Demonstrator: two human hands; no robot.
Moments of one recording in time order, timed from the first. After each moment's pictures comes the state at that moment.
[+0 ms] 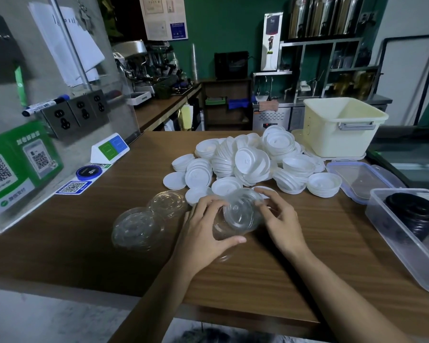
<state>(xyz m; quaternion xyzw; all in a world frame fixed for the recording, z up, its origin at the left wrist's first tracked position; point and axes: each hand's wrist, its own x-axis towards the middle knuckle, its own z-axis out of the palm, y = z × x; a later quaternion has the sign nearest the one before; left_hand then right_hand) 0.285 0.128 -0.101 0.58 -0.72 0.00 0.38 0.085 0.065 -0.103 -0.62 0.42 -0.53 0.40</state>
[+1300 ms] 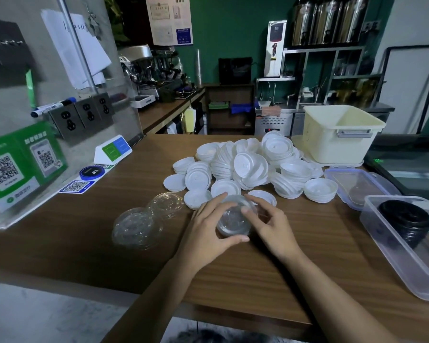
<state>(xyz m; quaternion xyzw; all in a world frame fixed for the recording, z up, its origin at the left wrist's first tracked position) 0.275 0.122 -0.099 0.55 -0.73 -0.05 0.40 0.085 0.066 -0.105 -0.65 0.38 -0.48 0.45</state>
